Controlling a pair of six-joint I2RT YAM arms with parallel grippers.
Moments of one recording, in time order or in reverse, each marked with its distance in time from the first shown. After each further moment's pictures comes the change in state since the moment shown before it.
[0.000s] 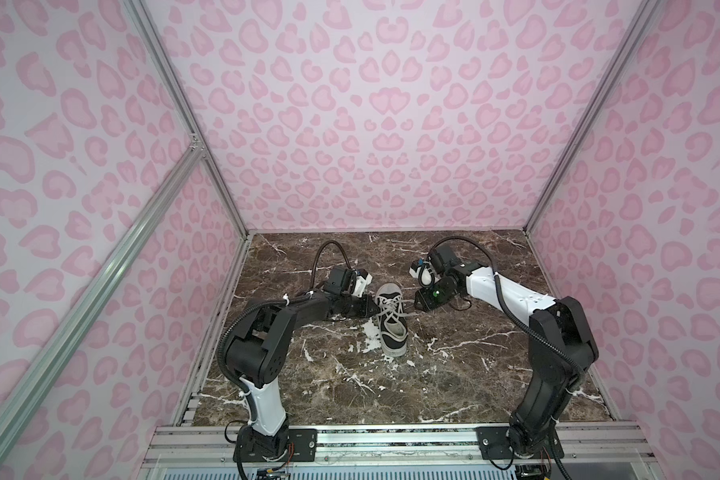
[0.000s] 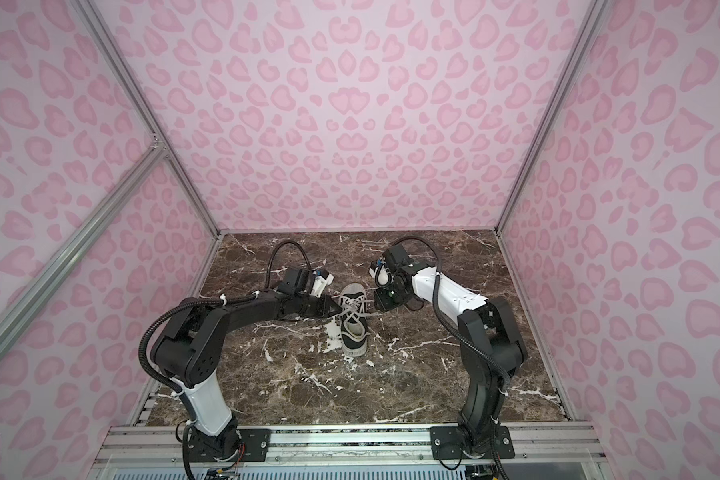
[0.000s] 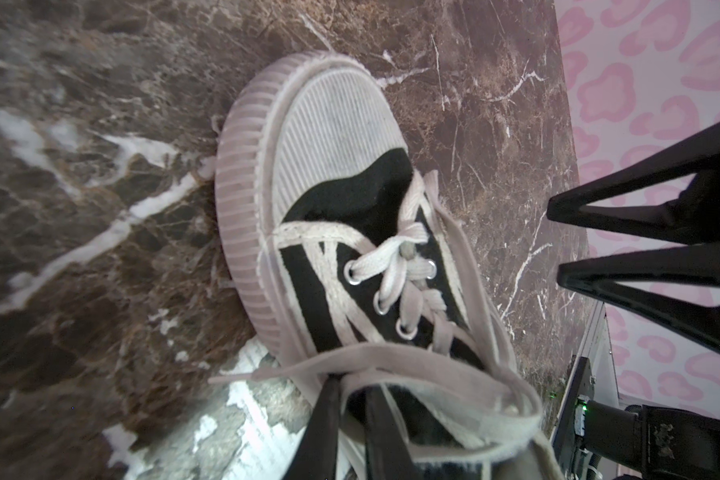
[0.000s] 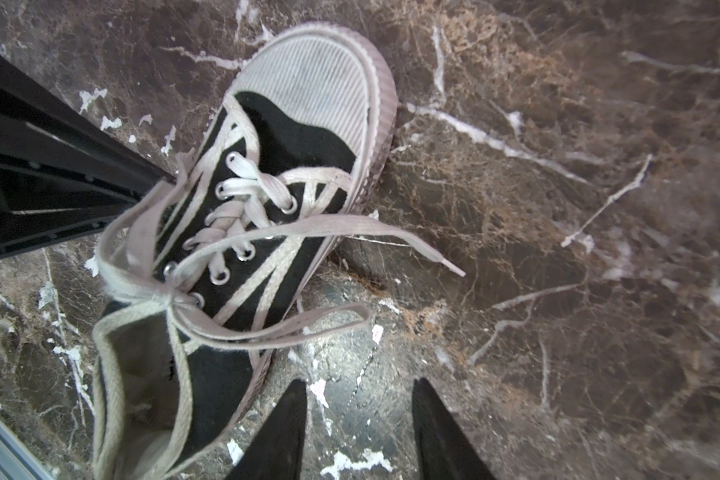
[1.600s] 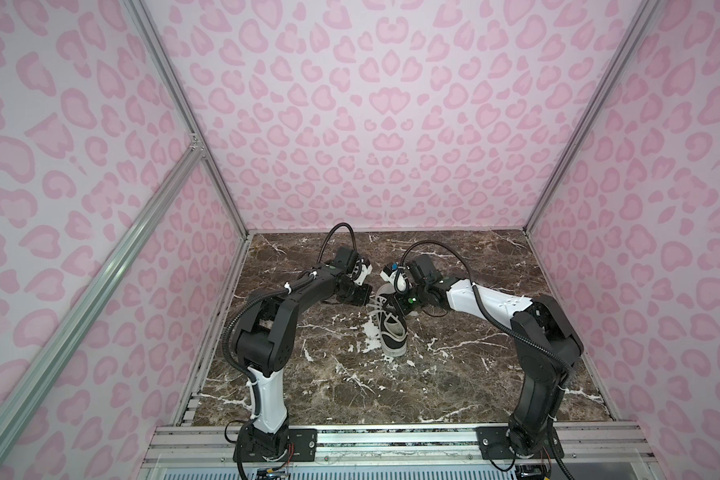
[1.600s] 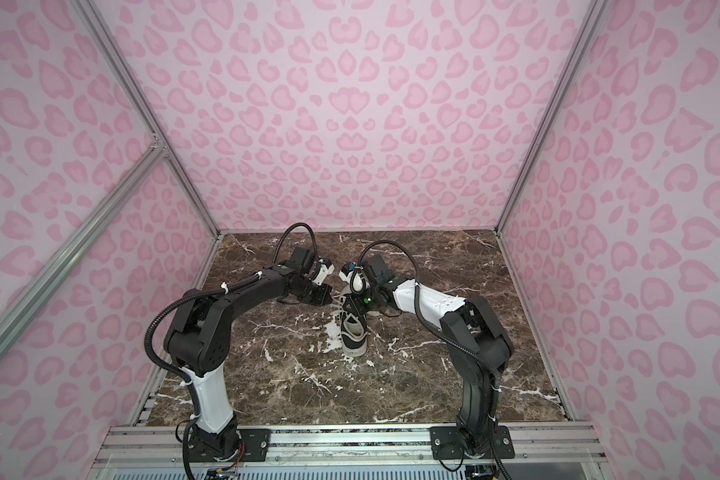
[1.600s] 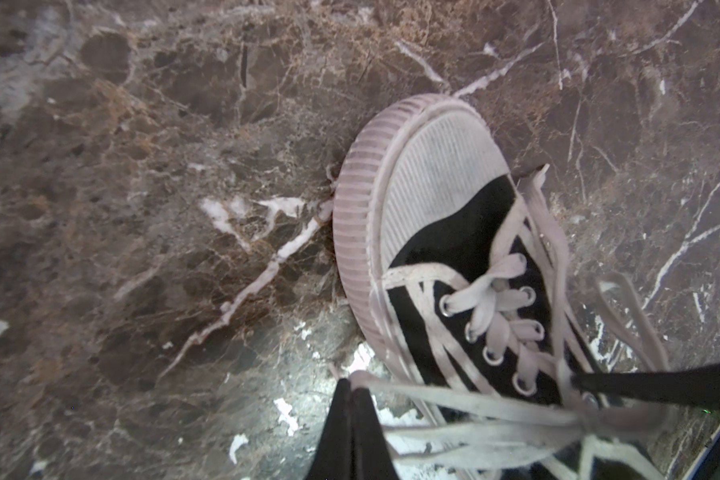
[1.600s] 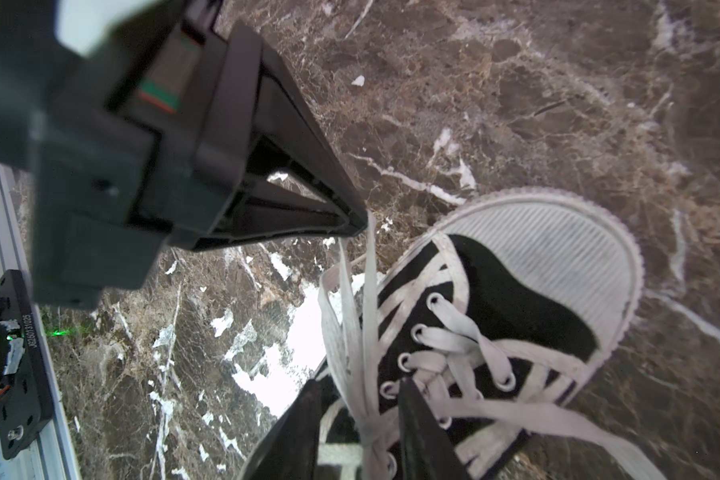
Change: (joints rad) left arm 0.014 0.099 0.329 -0.440 -0.242 0.262; right arm 0.148 0.059 -0.074 0.382 -0.156 0.046
